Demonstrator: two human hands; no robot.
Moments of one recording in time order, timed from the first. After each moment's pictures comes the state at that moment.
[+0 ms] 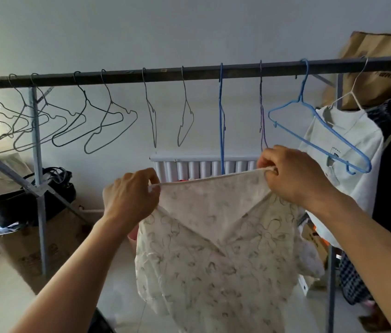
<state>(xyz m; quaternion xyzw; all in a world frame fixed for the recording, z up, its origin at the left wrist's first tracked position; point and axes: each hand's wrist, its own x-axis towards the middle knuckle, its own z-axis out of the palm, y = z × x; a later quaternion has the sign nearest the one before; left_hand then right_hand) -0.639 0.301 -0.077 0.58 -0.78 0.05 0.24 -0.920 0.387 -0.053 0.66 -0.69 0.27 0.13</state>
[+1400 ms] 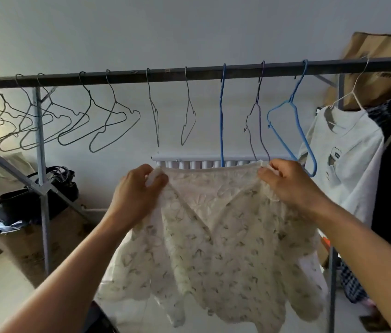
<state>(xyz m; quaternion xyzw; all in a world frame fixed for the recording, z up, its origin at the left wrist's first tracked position) -0.637 0.311 -0.077 0.53 -0.72 -0.15 0.41 -0.902 0.400 -0.065 0.57 -0.67 0.45 -0.14</state>
